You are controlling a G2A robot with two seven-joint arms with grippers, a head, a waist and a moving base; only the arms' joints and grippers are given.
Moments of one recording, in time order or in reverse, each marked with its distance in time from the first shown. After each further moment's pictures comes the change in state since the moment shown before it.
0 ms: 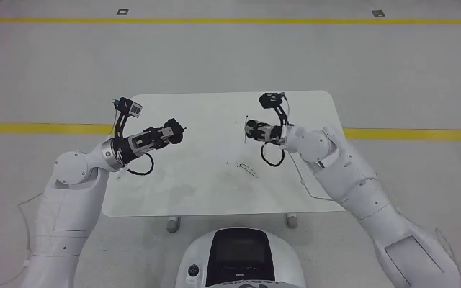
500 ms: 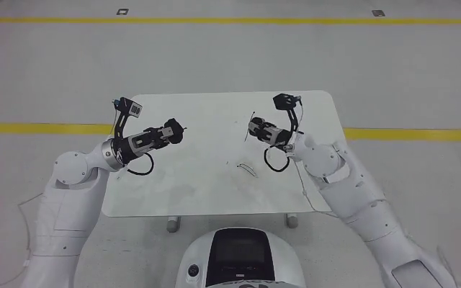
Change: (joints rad) left arm 0.000 0.000 0.000 0.000 0.000 0.000 0.000; right arm -0.139 0.009 0.091 -0.173 0.065 0.049 -0.145
